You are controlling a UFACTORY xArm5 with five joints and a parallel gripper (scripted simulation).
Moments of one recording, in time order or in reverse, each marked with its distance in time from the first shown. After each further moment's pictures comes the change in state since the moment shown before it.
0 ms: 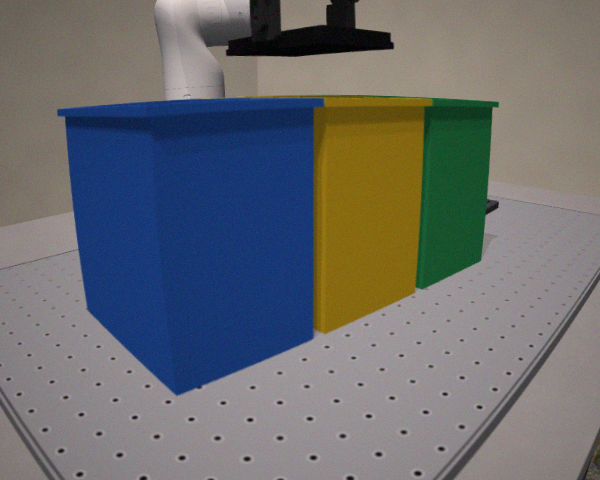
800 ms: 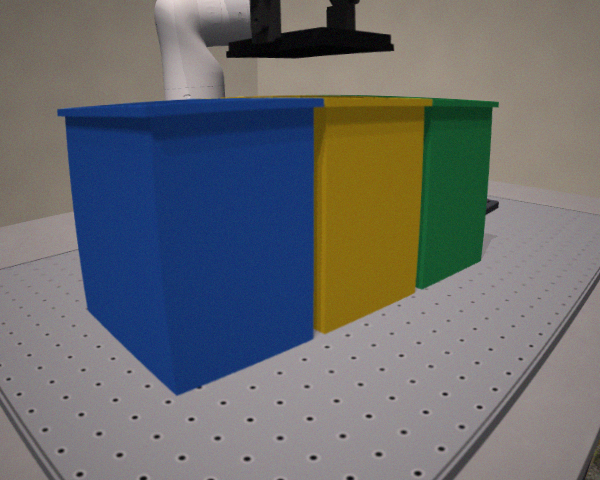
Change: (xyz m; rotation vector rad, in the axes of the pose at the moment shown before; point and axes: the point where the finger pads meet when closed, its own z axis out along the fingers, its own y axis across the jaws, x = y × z) arm 0.000 0.000 0.002 0.000 0.001 0.000
